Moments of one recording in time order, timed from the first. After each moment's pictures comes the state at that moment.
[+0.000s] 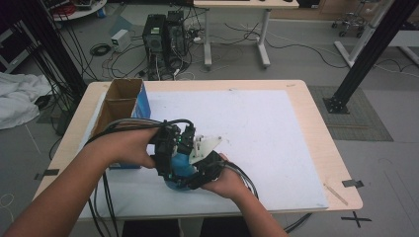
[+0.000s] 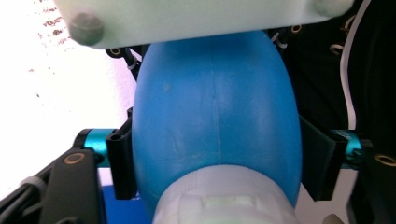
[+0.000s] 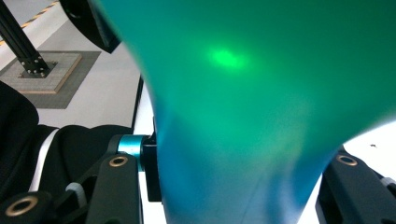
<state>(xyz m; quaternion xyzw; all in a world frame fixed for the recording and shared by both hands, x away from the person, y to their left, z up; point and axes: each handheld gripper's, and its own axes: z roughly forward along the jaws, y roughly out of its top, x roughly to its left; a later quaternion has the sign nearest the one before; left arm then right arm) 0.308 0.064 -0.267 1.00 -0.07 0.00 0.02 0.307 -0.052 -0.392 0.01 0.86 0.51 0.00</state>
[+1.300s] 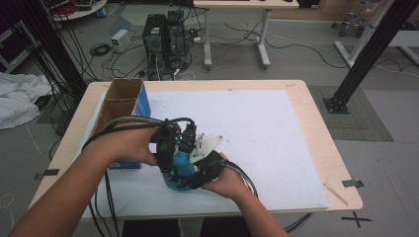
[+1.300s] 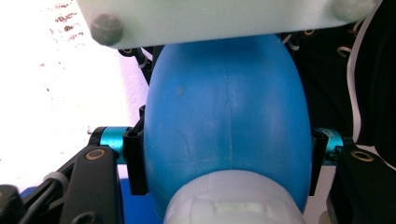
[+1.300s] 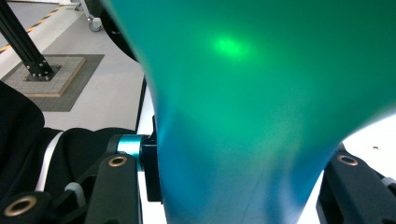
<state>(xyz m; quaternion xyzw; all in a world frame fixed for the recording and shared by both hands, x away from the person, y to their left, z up) 0.309 0.061 -0.264 1.00 -0.05 0.01 0.02 0.308 -0.053 -0.391 0.01 0.86 0.52 0.00</state>
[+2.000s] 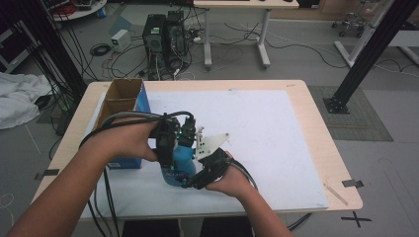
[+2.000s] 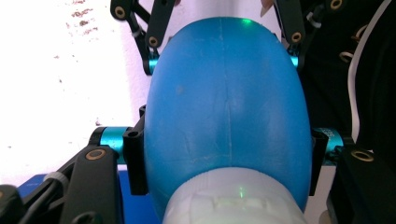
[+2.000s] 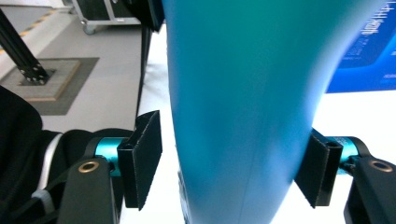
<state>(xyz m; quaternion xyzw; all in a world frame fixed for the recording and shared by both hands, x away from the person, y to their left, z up) 0.313 0.063 -0.249 1.00 -0.03 0.02 0.02 0.310 -0.066 -0.382 0.02 0.85 0.52 0.01</state>
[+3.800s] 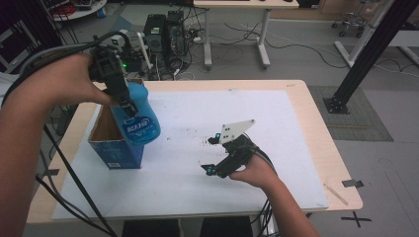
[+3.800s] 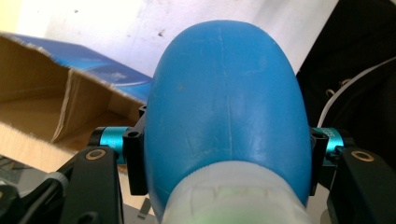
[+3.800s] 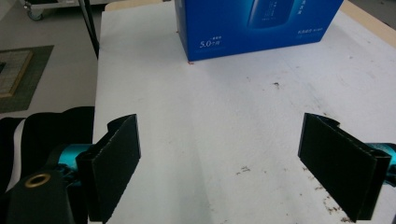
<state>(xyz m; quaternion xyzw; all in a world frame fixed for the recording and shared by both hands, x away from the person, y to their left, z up) 0.372 0.167 -0.128 0.97 0.24 0.02 0.06 0.329 -0.123 -0.358 0.09 0.88 0.47 0.05</state>
